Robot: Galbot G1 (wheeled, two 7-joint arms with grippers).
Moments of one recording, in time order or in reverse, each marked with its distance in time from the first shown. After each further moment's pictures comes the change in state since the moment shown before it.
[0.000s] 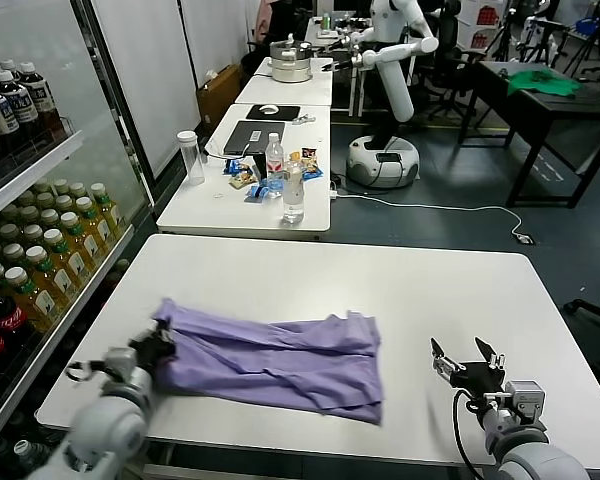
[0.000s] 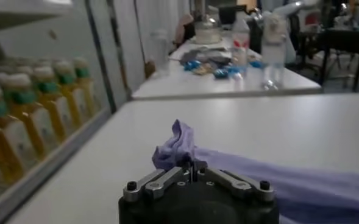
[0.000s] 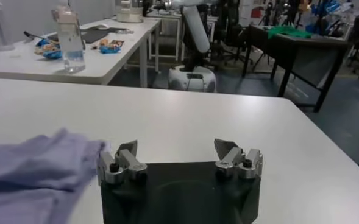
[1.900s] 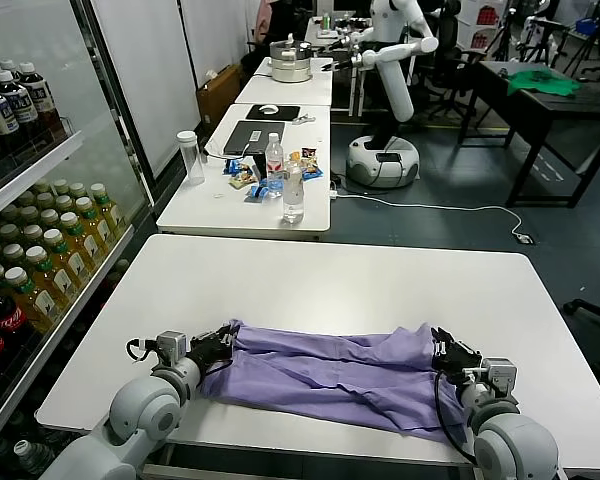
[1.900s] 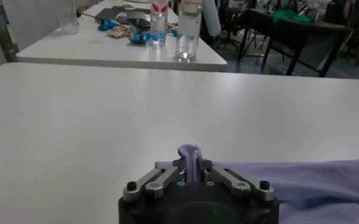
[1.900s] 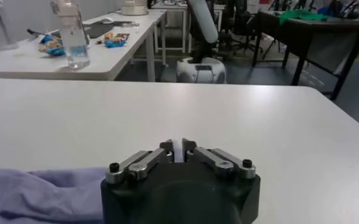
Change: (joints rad) left arm -0.178 0.015 0.276 0.024 -0.173 0.137 0.070; right arm 0.137 0.014 -0.096 -0.120 0.010 -0.022 0.011
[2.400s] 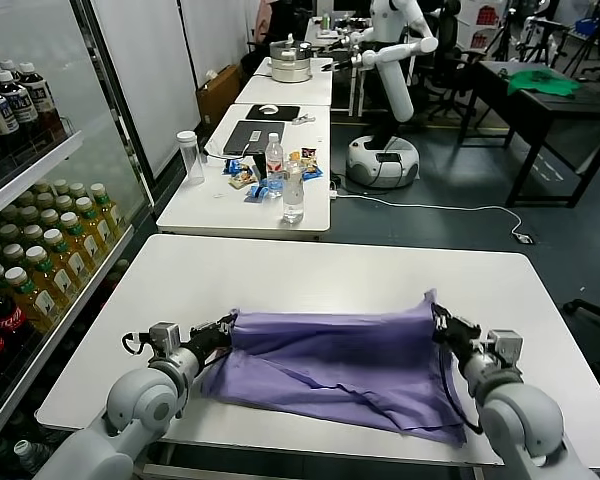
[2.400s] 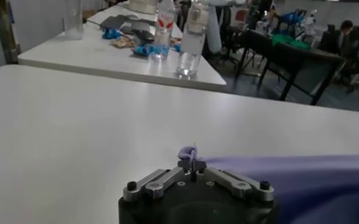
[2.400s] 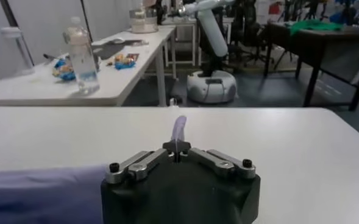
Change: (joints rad) left arm -0.030 0.003 -0.010 0.008 -0.113 -0.025 -0.005; right arm 0.084 -0.055 0.002 -0.025 0.115 -0.001 0.005
